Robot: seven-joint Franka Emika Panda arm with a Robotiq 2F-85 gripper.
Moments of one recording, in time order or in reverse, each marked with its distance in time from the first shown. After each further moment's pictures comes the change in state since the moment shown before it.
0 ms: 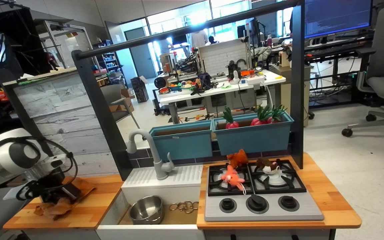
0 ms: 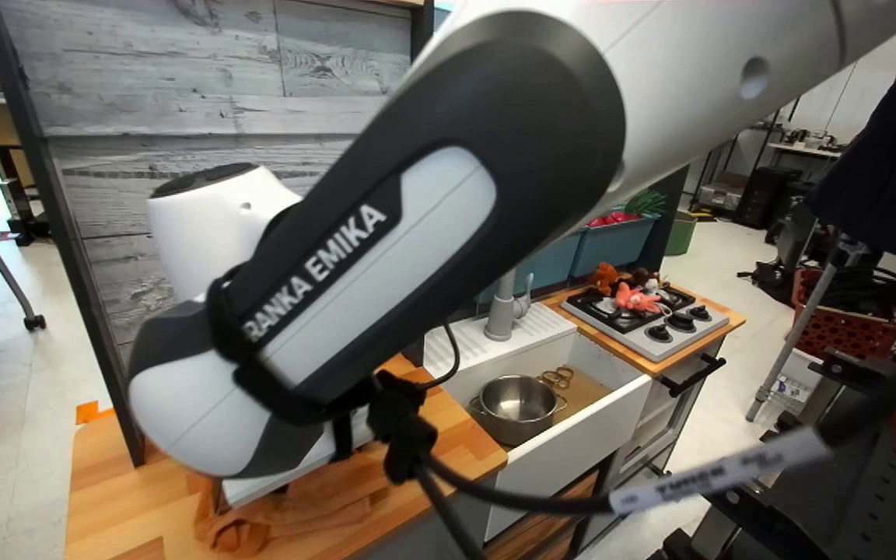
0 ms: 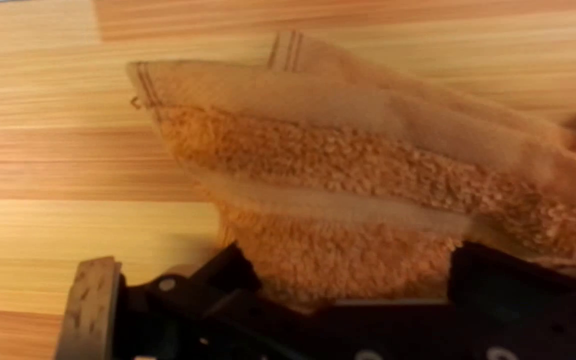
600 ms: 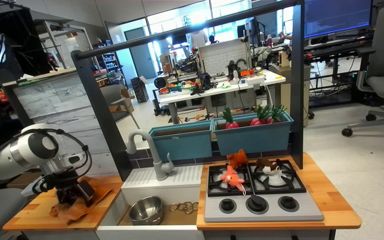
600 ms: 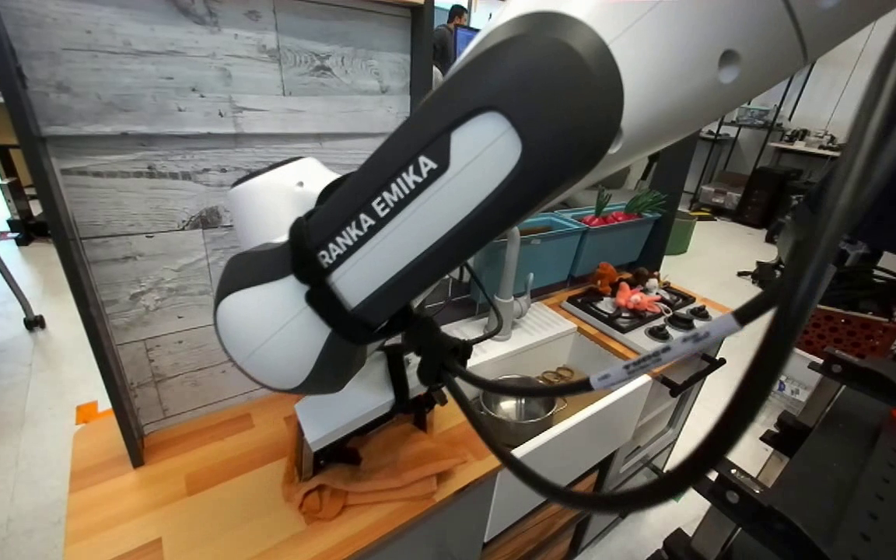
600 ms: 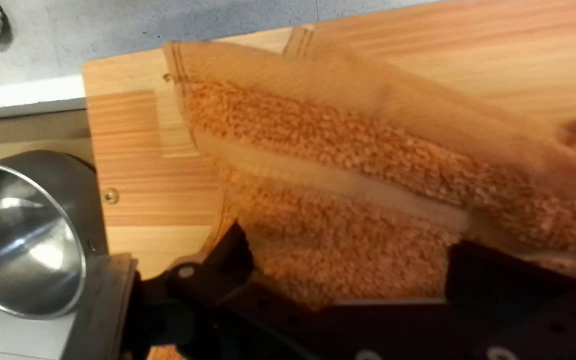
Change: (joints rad) arm -0.077 -0.005 0.006 0.023 -0.014 -0.204 -0.038
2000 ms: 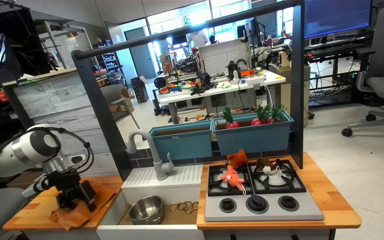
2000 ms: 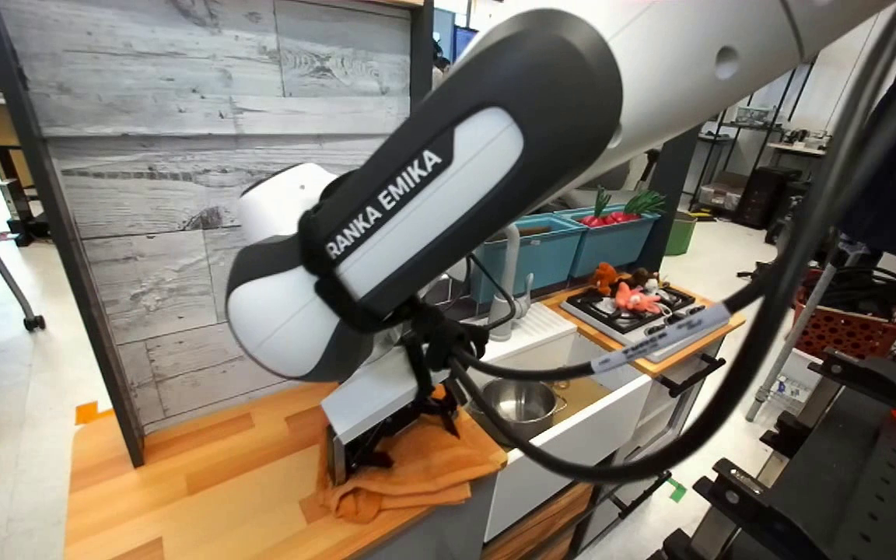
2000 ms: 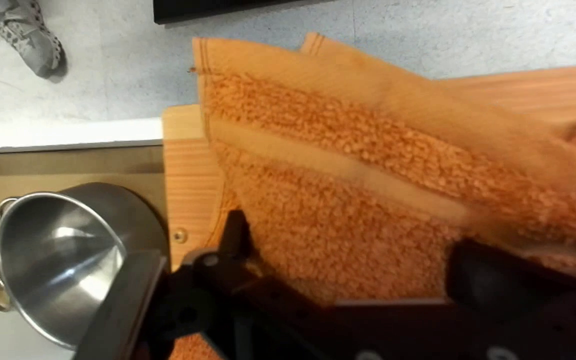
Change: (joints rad) arm -0.016 -0.004 -0.014 0.002 0.000 -0.129 -0.042
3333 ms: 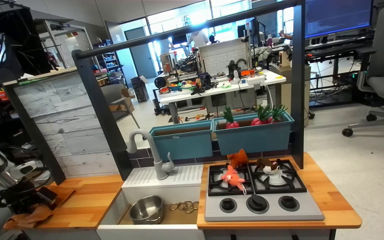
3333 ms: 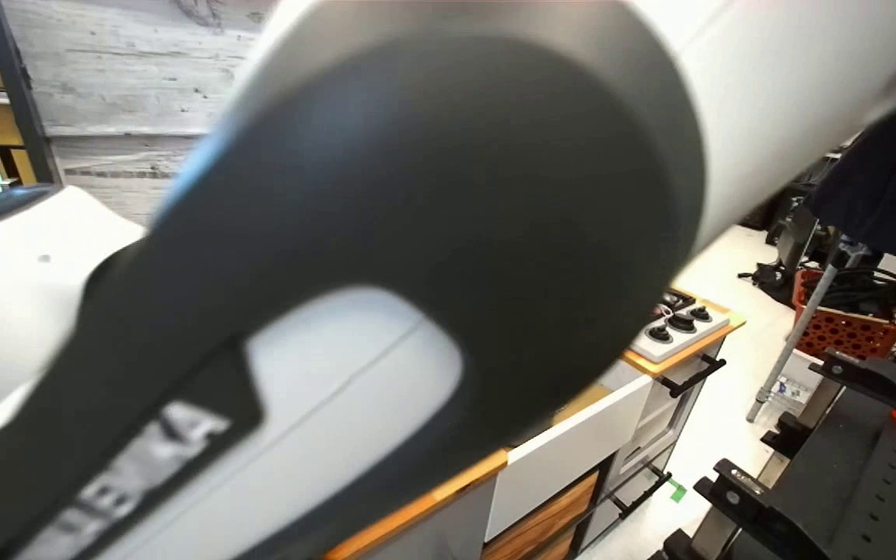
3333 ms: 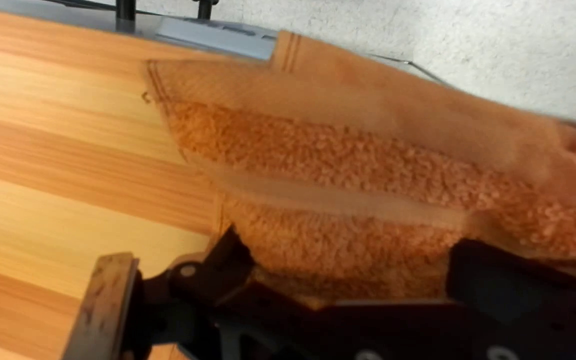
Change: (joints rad) arm 0.235 0.023 -0.004 0.009 -0.080 0.324 0.065
